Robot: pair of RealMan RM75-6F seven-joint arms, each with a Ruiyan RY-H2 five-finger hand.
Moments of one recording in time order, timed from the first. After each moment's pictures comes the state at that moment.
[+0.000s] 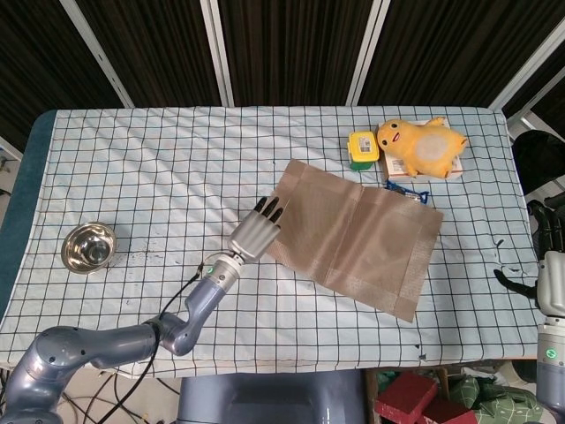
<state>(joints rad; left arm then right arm) -1.05 -1.88 -0.19 -1.11 1.07 0.94 0.77 0.16 -1.18 0.27 -1.55 -1.22 1.44 0.00</state>
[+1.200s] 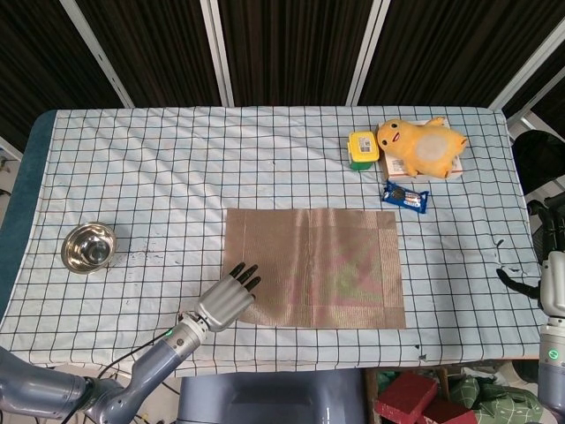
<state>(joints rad) -0.87 -1.56 0.05 -1.85 1.04 1.06 0.98 0.15 -1.18 0.27 -1.55 -1.22 1.45 0.01</state>
